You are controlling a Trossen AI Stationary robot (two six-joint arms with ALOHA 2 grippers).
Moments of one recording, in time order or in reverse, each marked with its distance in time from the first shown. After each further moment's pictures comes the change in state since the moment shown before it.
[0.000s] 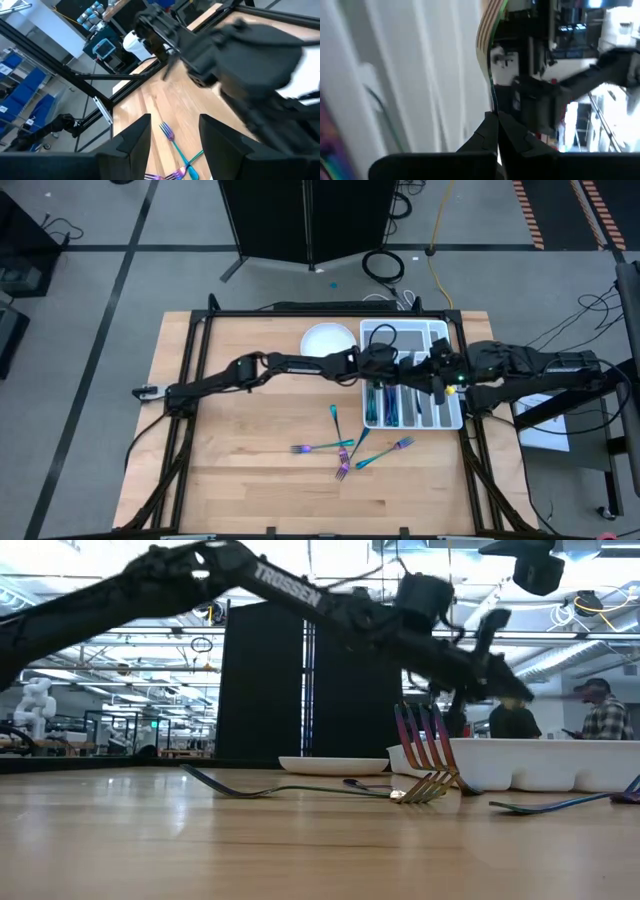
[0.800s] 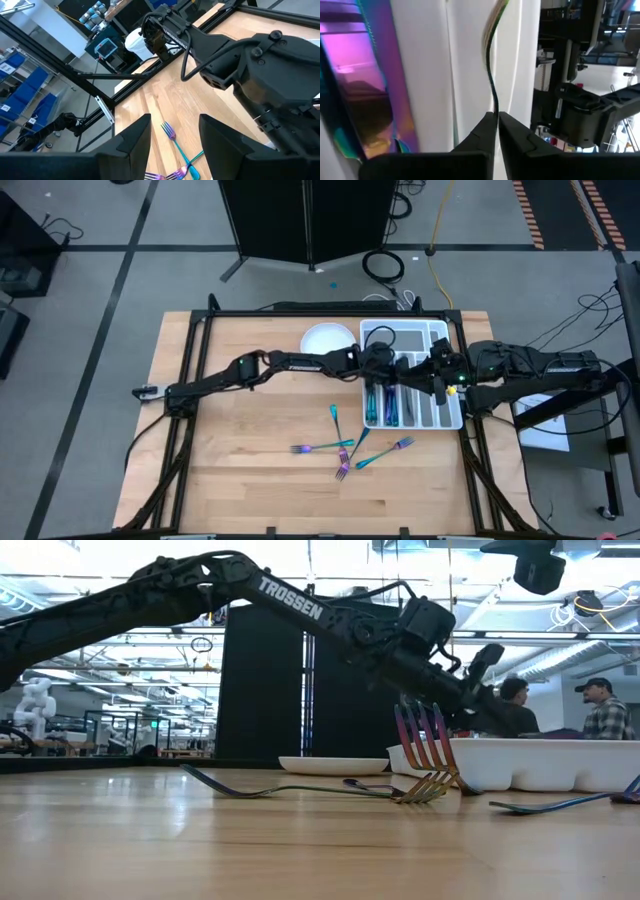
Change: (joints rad) left arm 0.027 0.035 0.014 -0.145 0.032 -0.048; right arm 0.000 -0.006 0.000 -0.001 -0.009 -0.003
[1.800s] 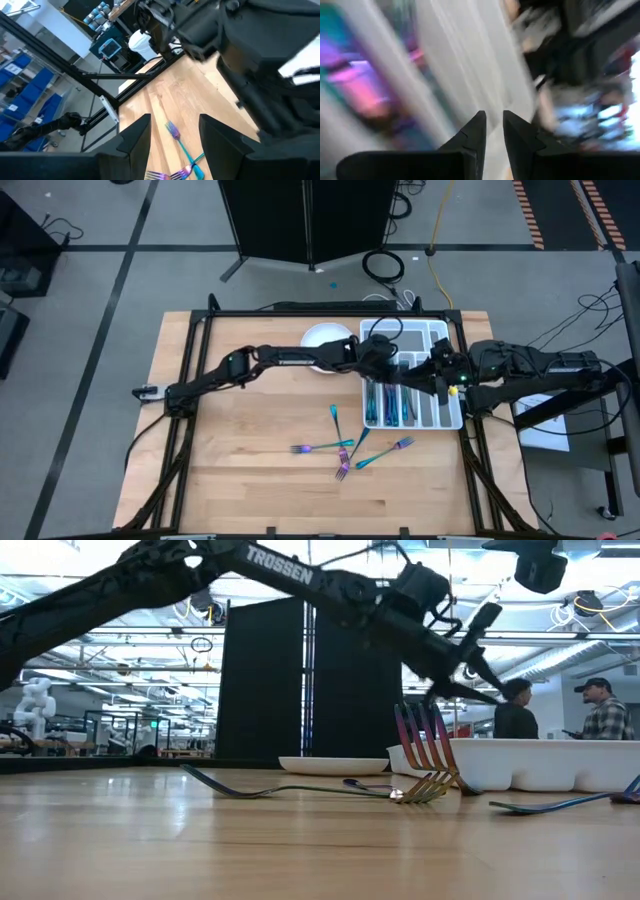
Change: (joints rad) left arm -0.005 -0.125 -0.001 -0.188 0.048 0.396; right arm 0.001 -0.010 0.000 0.001 -0.018 0.008
